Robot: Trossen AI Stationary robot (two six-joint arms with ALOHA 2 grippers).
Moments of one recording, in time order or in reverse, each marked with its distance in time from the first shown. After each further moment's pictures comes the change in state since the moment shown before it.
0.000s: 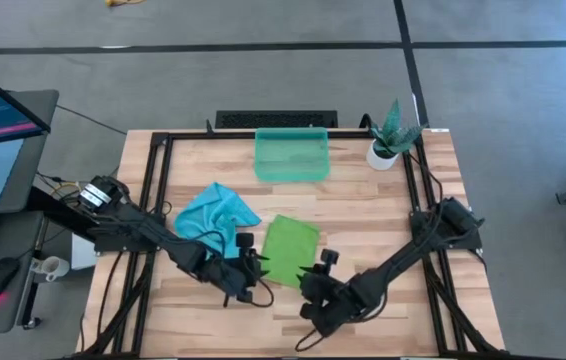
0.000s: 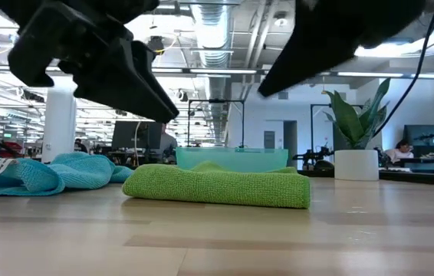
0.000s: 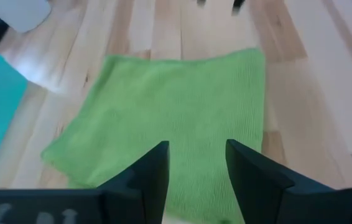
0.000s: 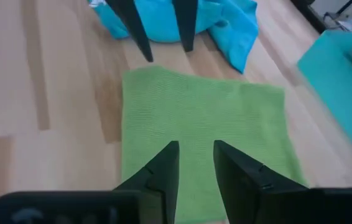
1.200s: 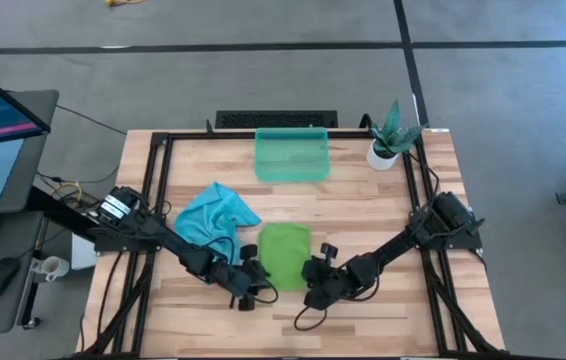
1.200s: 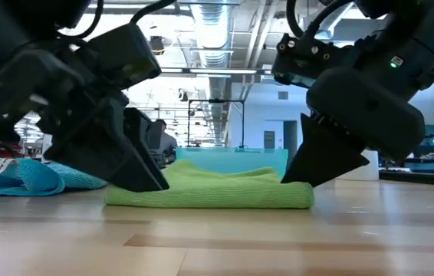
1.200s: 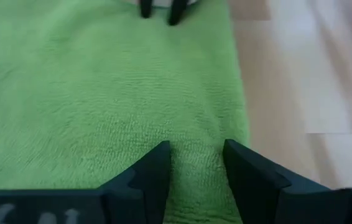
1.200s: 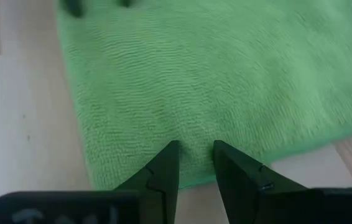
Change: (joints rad) left arm 0.009 0.181 -0.060 0.245 0.239 -0.222; right arm -0.102 0.000 -0.272 0.309 -0.325 0.041
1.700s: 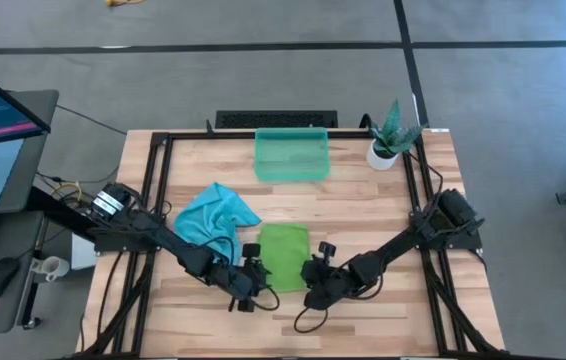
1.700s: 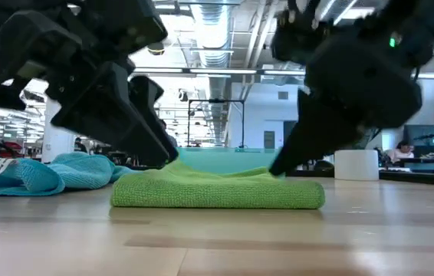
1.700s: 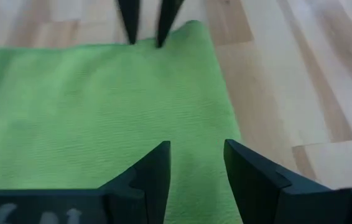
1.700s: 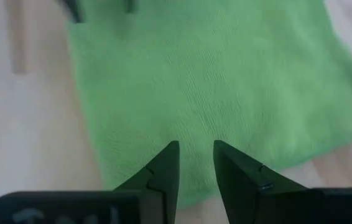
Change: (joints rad) left arm -0.003 -0.068 0.083 -0.176 -0.056 0.131; right arm 0.008 -0.049 0.015 0.003 0.026 -0.096
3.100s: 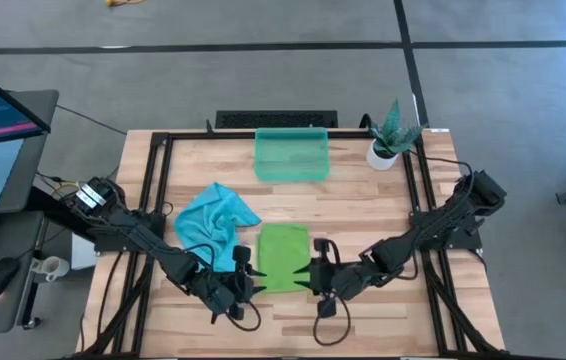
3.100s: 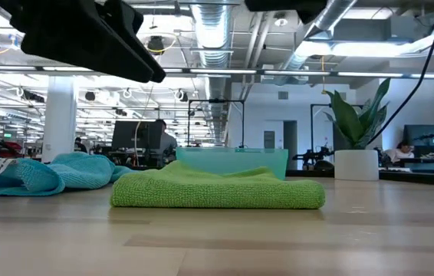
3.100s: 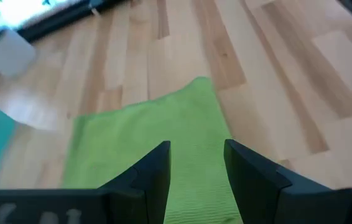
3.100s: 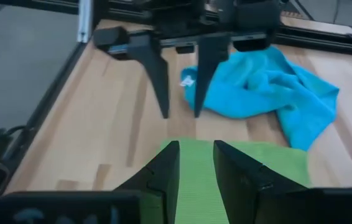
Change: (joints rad) left arm -0.135 -0.131 0.020 -0.077 -0.219 0.115; right arm 0.017 -0.277 0.008 0.159 -0.076 -0.442
